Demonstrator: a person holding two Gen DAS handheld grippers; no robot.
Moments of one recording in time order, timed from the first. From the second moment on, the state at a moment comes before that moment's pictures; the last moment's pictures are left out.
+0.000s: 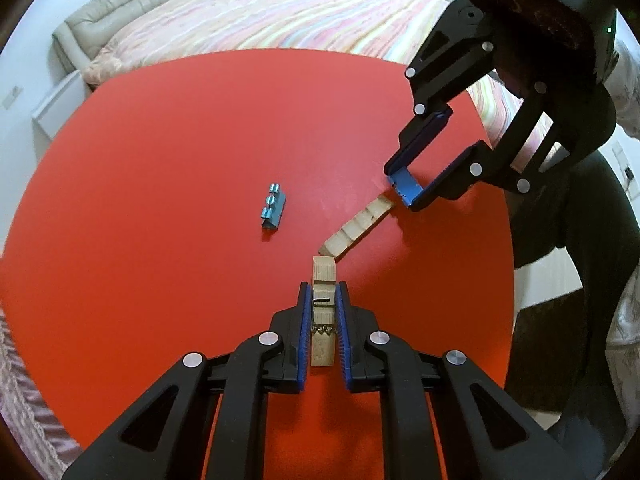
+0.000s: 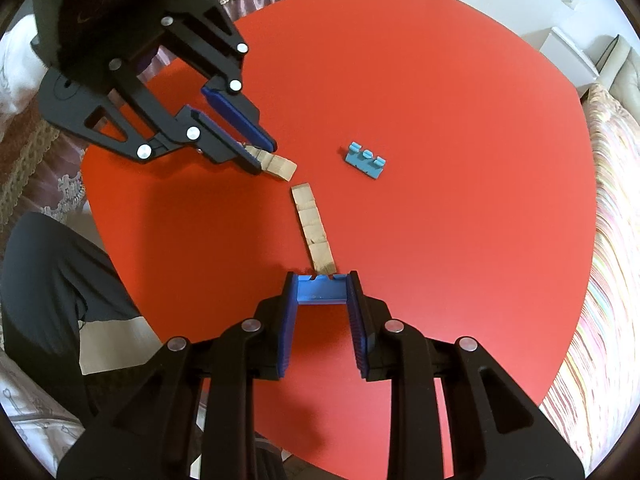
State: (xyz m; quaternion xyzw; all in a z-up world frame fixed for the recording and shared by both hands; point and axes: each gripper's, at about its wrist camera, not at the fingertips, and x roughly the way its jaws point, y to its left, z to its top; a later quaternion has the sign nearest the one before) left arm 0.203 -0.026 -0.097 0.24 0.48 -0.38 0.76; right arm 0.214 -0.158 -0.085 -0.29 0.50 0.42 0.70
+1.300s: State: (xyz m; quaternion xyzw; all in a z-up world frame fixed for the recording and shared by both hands) left arm 0.036 -0.061 -0.027 0.10 0.47 -0.21 0.85; right arm 0.066 -0.230 -0.013 -0.21 0.45 0.40 0.77
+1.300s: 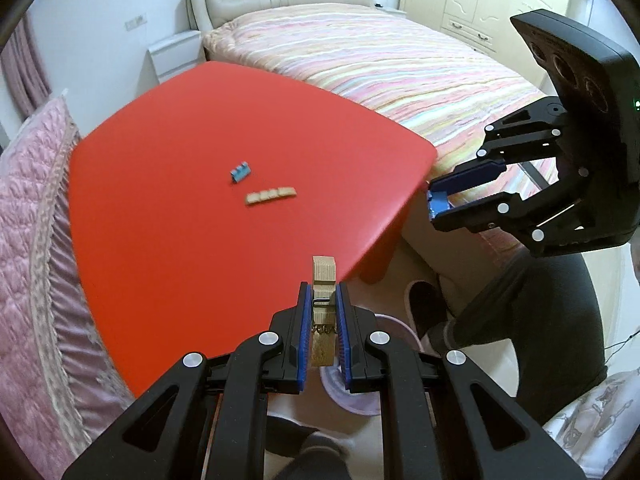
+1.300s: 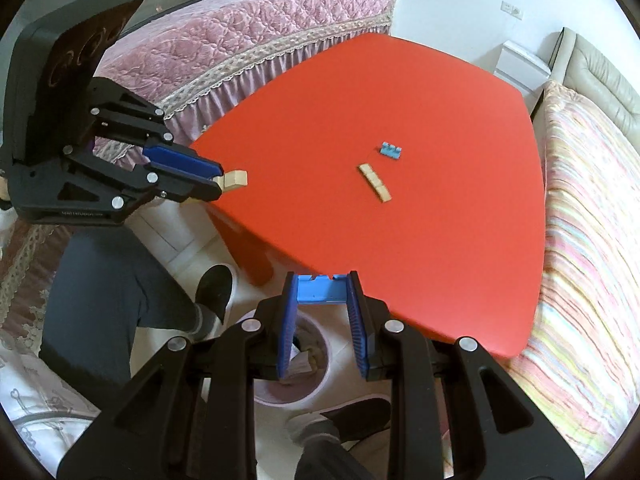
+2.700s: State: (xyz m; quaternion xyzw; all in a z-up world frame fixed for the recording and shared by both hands) left arm -0.029 -0.073 -0.081 0.04 0.50 -0.19 0.85; right arm 0.011 -0.249 -0.074 -0.16 0.51 0.41 0.74
